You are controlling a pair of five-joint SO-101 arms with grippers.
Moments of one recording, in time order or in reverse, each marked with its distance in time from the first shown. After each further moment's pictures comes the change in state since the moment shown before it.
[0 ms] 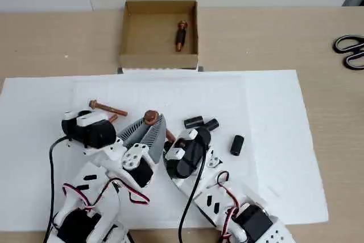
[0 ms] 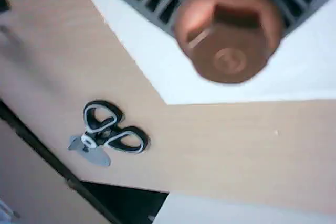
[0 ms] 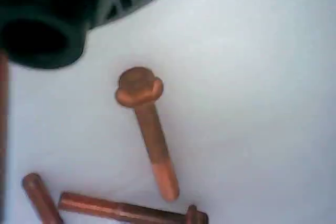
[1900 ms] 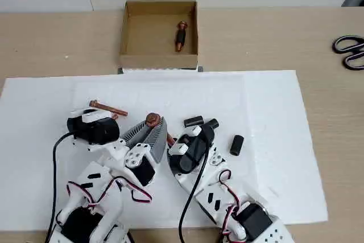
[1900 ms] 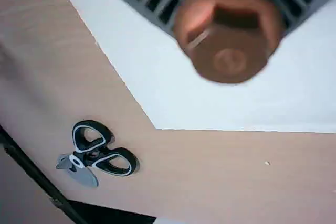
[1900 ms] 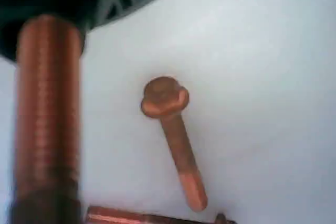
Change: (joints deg) left arm -0.2 0.0 2.5 0.3 2.3; right arm 2.5 0.0 1.0 0.0 -0.4
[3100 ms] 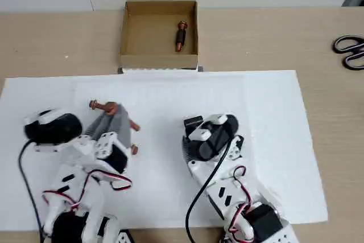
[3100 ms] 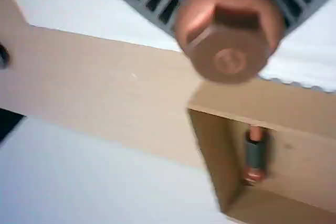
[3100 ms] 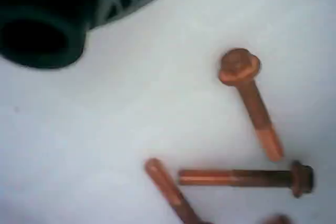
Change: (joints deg) left arm -17.0 0.0 -4.9 4.1 -1.7; right arm 7.6 0.0 -6.4 4.1 -2.6
